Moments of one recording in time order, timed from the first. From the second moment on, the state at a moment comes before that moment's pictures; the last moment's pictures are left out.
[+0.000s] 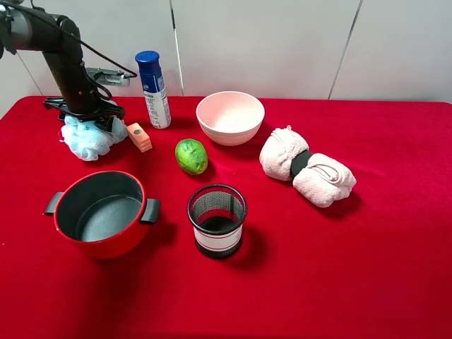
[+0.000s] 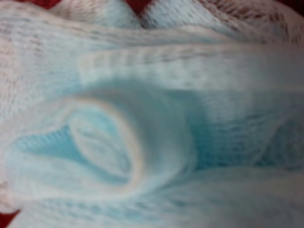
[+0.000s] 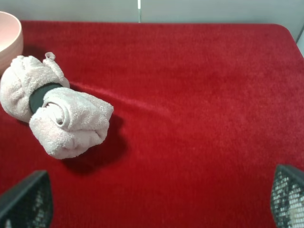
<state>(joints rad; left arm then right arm) -0.06 2.37 -1.79 0.12 0.90 0.03 -0.06 -0.01 -0.49 0.10 1.03 -0.05</state>
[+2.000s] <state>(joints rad) -0.13 1.83 -1.69 0.05 1.16 -0.02 -0.06 -0.01 -0.49 0.10 1.03 -0.05</state>
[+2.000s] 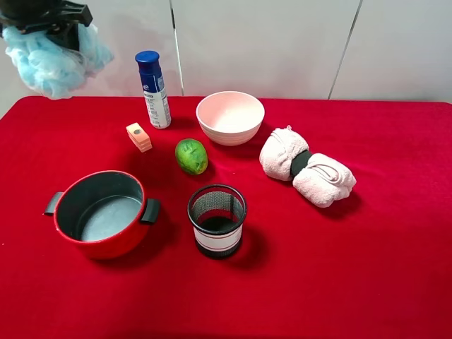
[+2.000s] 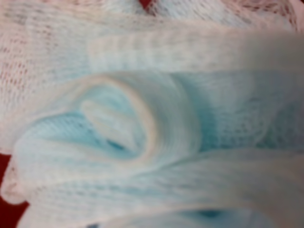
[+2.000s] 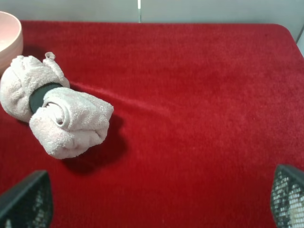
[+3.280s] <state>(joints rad) -0.44 1.72 -1.40 0.06 1.16 -0.07 -0.06 -0.01 -0.49 0.10 1.03 -0.05</state>
